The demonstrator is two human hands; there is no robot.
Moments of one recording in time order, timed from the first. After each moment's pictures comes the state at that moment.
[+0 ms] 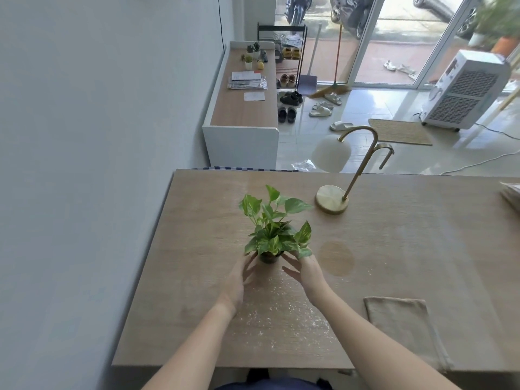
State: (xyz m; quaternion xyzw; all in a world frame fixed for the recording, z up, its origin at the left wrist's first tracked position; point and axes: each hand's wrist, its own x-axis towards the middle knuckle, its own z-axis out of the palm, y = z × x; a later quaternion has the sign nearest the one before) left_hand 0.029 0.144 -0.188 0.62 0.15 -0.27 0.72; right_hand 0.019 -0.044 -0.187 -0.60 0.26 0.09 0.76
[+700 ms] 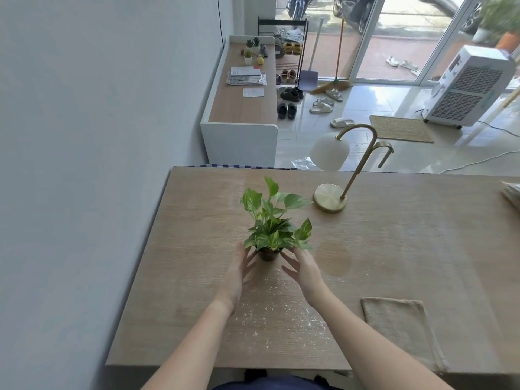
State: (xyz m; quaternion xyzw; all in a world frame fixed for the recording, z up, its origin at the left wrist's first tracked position) left_hand 0.034 0.135 -0.178 0.63 0.13 -0.28 0.72; right_hand 0.021 -0.050 -0.192 -0.60 0.26 0.09 0.75
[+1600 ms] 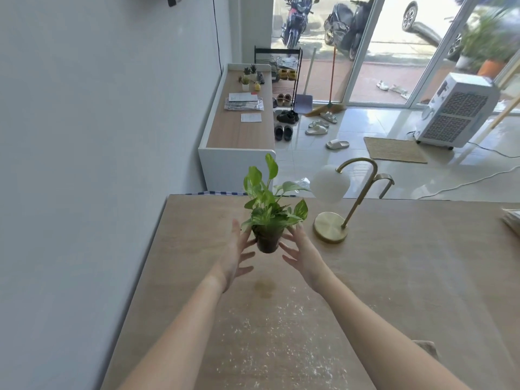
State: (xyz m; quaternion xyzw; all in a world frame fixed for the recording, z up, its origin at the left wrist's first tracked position) left_hand 0.152 0.129 -0.124 0.67 0.08 -0.32 0.67; right_hand 0.118 -0.068 -0.135 -0.62 0.20 0.10 0.75
